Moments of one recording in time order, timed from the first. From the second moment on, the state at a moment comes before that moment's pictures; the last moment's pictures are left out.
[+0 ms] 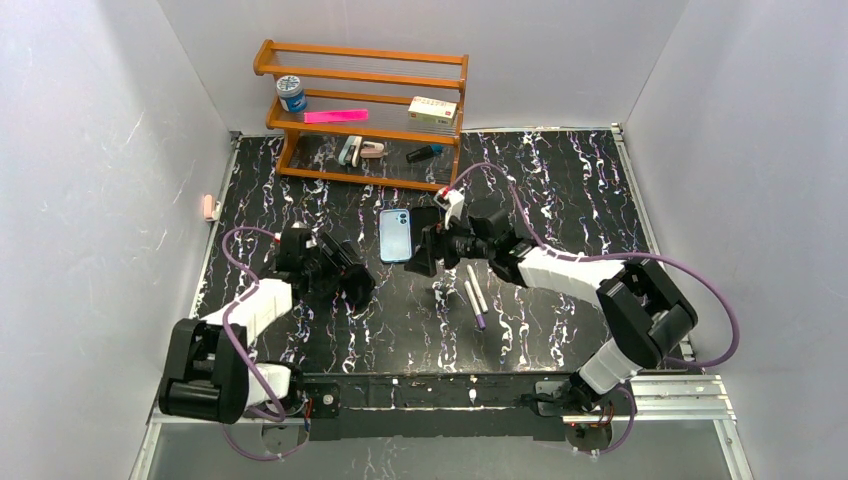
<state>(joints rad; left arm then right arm) -0.13 1.26 0.50 -0.08 0.20 -0.87 0.71 1.56 0.86 0.27 -0.49 0.38</state>
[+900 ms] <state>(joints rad) -0.38 0.92 0.43 -0.04 0.05 -0.97 0.93 1.73 0.92 0.49 -0.48 0.53</state>
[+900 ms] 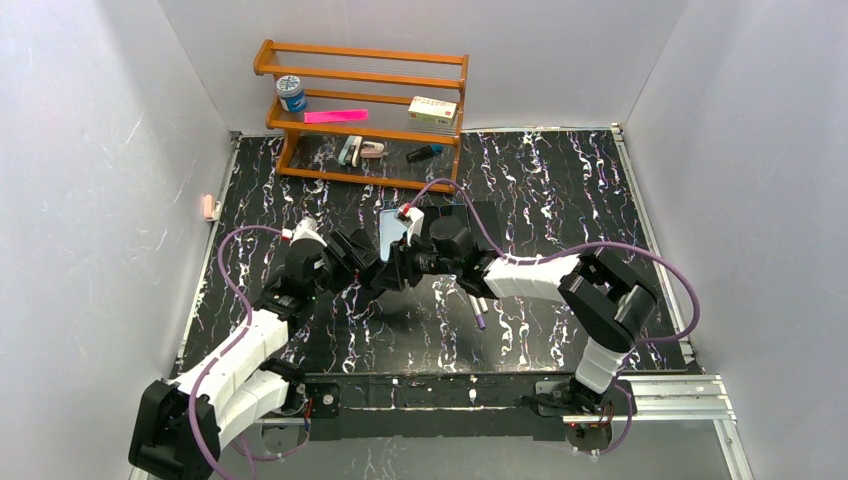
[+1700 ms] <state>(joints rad) -0.39 0.70 0.43 0.03 0.01 -0.83 0.73 1.62 0.72 0.66 -0.58 0.70</state>
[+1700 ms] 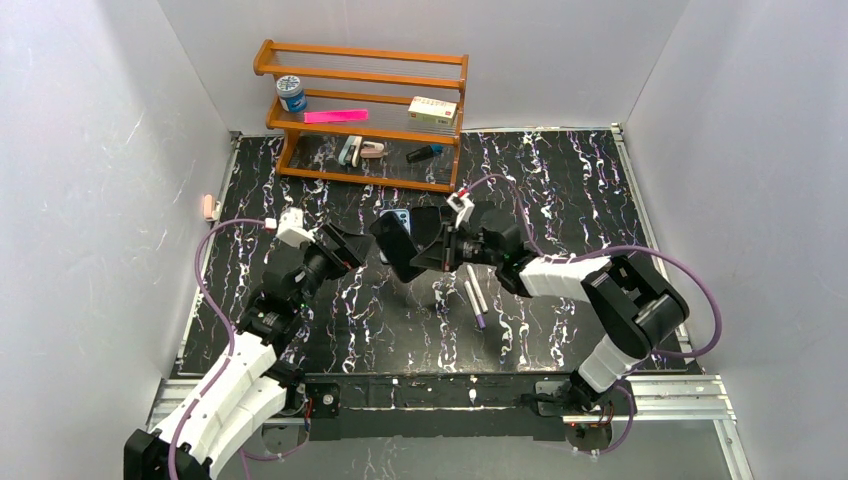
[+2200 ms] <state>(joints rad) -0.39 0.82 0.43 0.32 0.23 -0.84 0.59 1.60 0.65 1.12 -0.83 1.10</state>
